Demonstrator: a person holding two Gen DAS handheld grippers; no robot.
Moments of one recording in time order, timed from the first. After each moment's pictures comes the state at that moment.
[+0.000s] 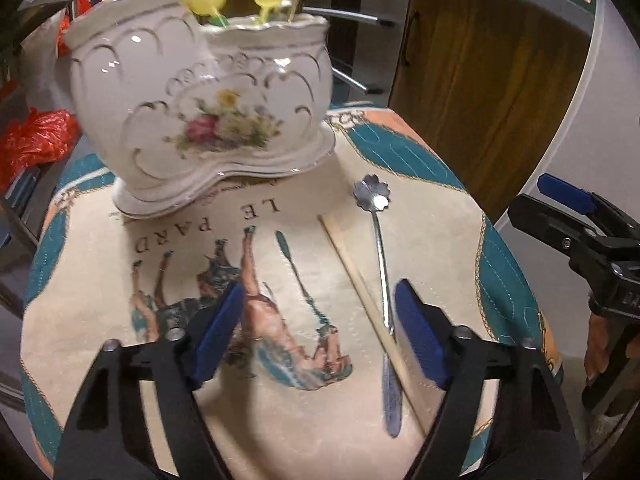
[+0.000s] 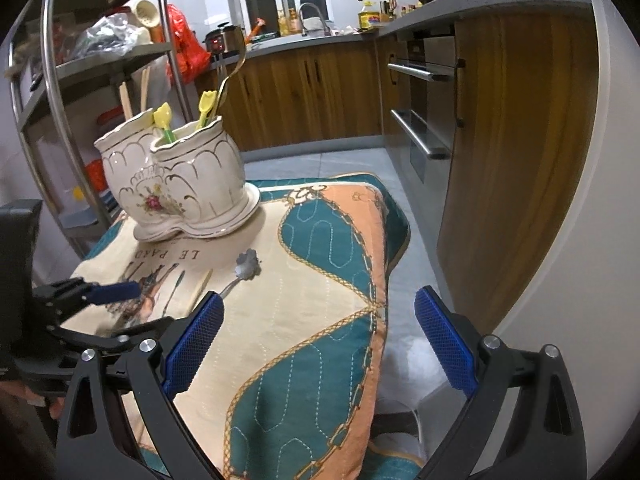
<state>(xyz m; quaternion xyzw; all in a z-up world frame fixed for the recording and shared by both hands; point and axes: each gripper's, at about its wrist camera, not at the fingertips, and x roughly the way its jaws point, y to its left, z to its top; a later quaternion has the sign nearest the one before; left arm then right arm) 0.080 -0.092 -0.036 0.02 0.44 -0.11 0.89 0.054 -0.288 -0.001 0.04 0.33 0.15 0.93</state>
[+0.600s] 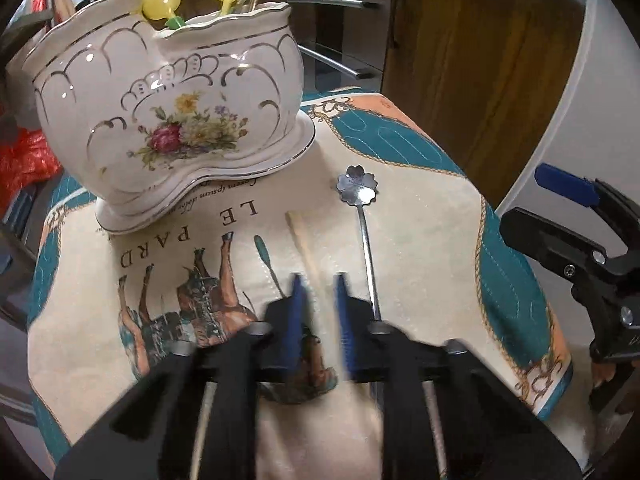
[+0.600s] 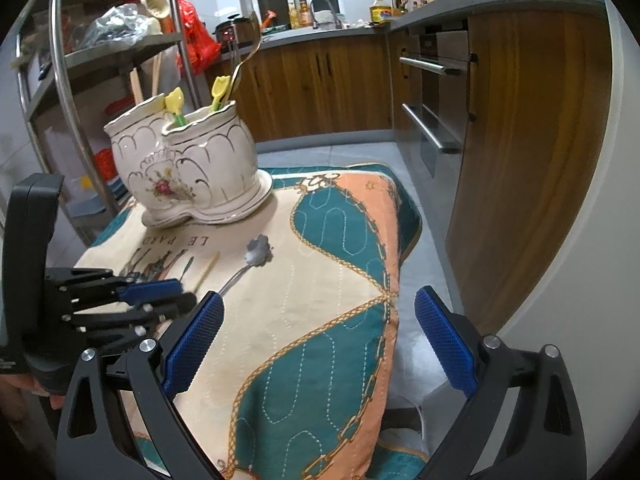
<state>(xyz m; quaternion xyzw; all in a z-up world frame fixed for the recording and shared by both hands) 0.095 -0.111 -0.041 0.06 0.45 -0.12 0.88 0.053 -0.279 -0.006 0.03 0.35 0.17 0.92</state>
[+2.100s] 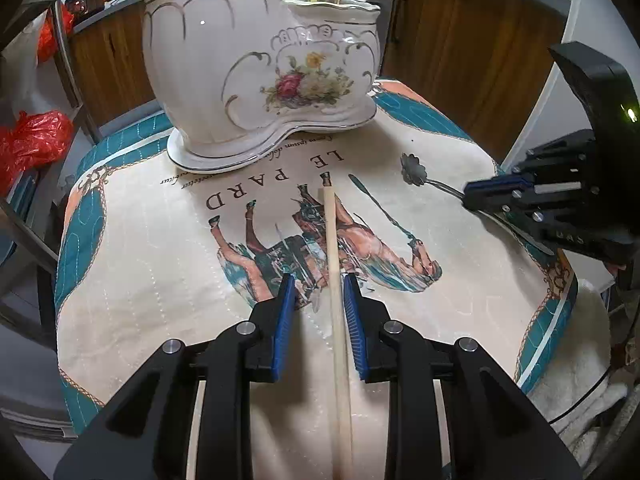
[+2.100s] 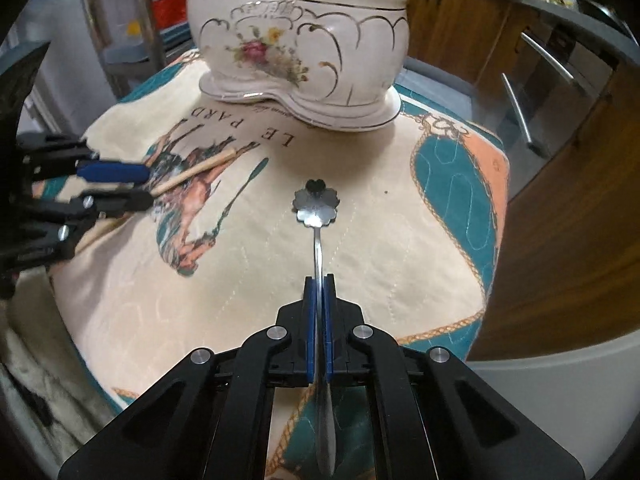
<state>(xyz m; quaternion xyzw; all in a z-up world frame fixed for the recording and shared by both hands) 0.060 -0.015 -0.034 0.06 0.46 -0.16 0.87 0.072 -0.182 -0.021 -0.17 0.48 0.26 0.82</state>
